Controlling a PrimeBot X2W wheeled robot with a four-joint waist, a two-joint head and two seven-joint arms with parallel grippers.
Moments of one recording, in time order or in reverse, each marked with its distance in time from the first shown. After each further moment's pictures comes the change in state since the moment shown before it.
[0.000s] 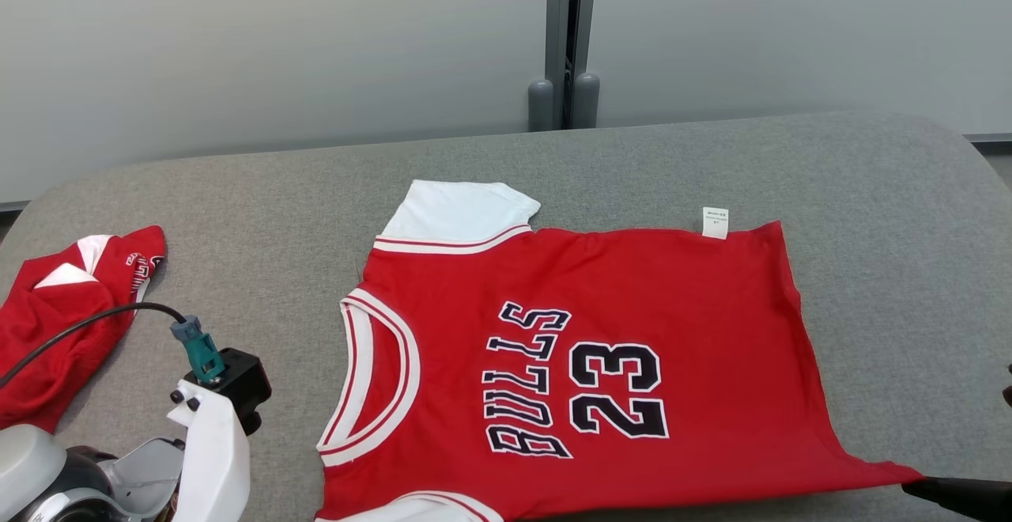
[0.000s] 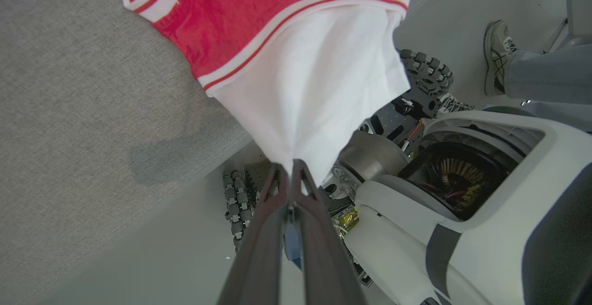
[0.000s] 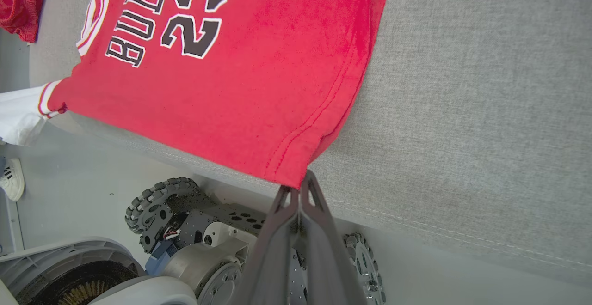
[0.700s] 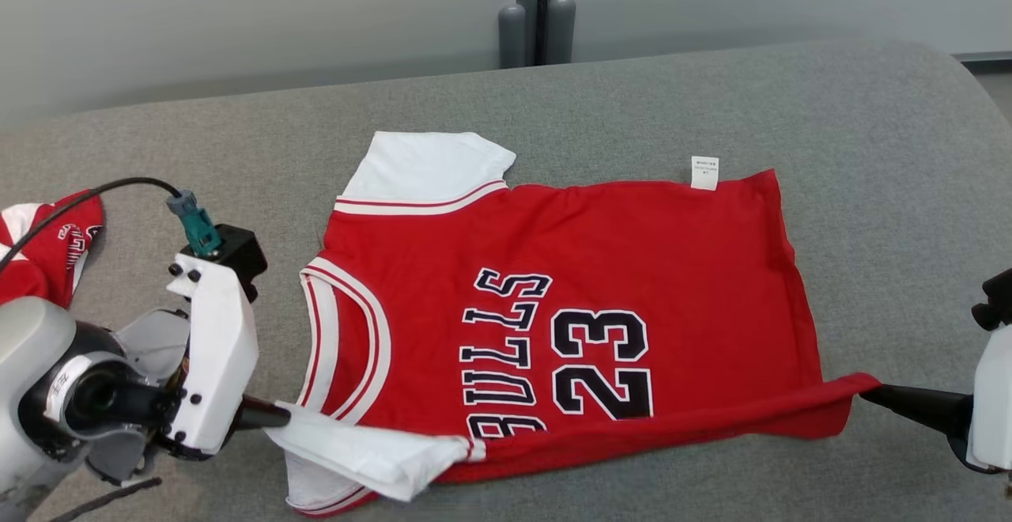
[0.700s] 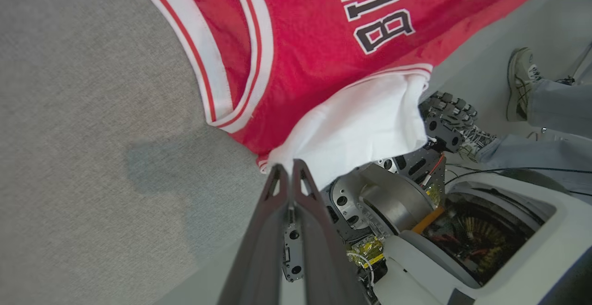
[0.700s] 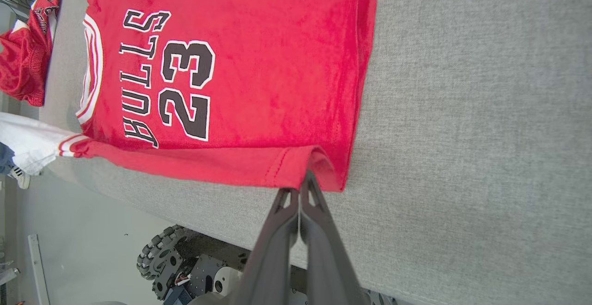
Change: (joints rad) left arm -0.218 -0.152 0.009 0.244 0.085 -0.020 0.070; right arm -0.146 0.141 -0.026 0.135 0.018 0.000 -0.022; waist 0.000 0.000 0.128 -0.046
